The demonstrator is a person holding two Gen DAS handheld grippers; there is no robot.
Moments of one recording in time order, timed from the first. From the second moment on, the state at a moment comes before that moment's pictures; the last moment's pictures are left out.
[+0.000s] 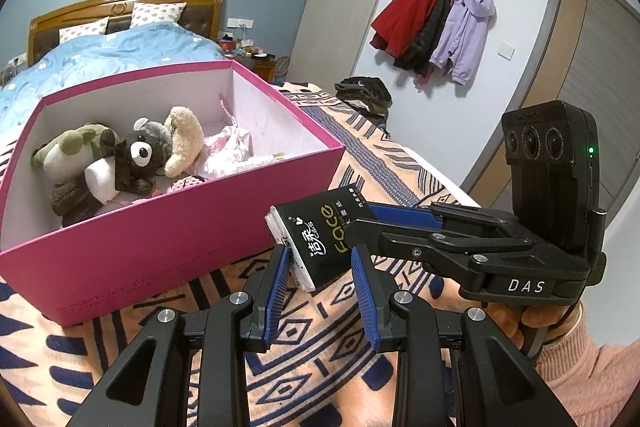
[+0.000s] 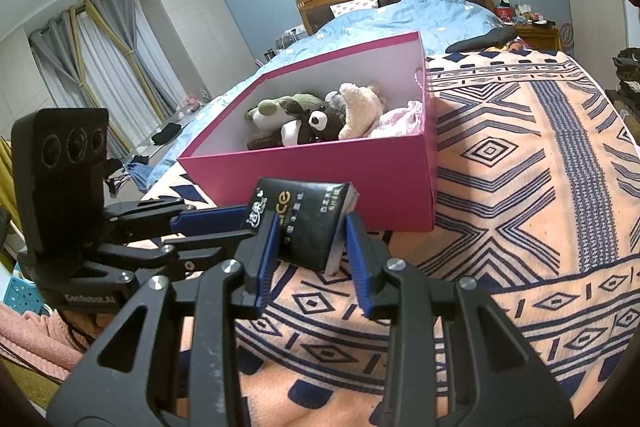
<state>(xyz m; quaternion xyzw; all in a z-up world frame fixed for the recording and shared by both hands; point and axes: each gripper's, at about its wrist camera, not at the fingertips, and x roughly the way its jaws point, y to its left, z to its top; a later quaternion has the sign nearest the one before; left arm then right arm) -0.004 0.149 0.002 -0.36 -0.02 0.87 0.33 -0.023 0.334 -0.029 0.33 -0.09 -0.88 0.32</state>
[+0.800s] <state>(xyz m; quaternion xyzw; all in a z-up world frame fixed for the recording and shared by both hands) -0.006 0.149 0.009 -0.35 -0.02 0.88 0.33 -0.023 0.333 -0.020 0.32 -0.09 -0.89 0.32</state>
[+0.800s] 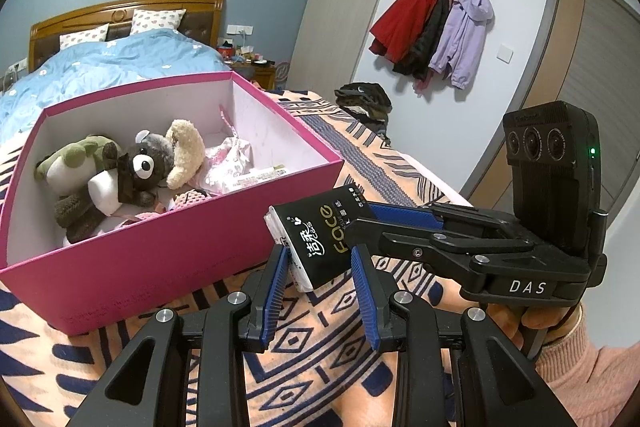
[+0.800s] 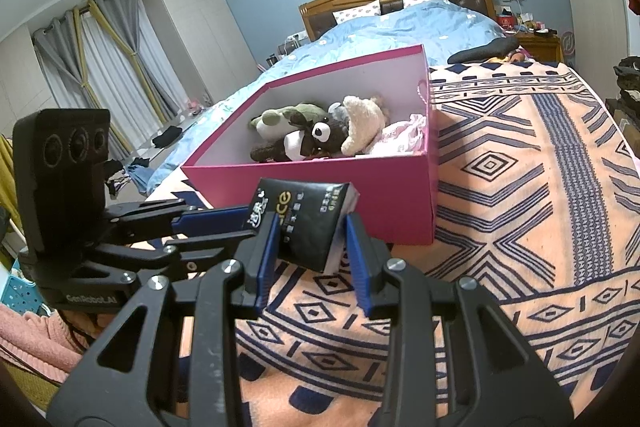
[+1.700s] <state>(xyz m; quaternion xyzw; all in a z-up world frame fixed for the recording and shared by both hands) -0.011 0.149 0.015 -0.34 -0.02 0.88 0.33 -0.026 0.334 -0.012 0.31 -0.08 -0.89 0.32</state>
